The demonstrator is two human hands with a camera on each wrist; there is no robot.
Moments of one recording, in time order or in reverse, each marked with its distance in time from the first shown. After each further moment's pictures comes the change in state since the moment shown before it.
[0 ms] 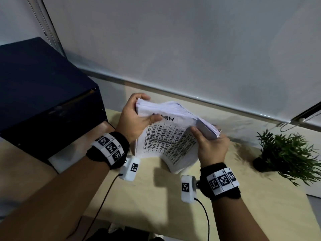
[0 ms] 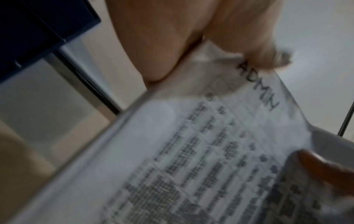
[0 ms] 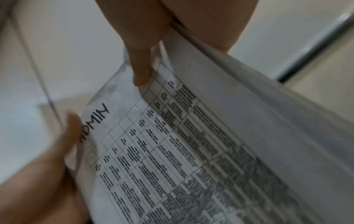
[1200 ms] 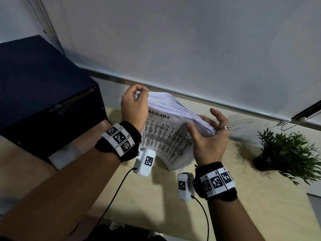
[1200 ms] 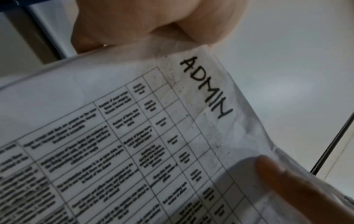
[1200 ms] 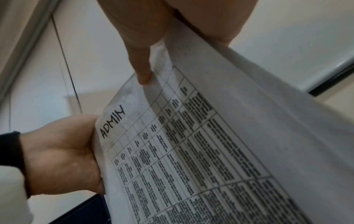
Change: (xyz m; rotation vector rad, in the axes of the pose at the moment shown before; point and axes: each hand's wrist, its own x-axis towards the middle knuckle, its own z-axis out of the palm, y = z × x) left_hand 0.025 0.025 0.028 0.059 0.444 -0.080; right_hand -0.012 -0.020 0.012 -0.008 0.015 -0.040
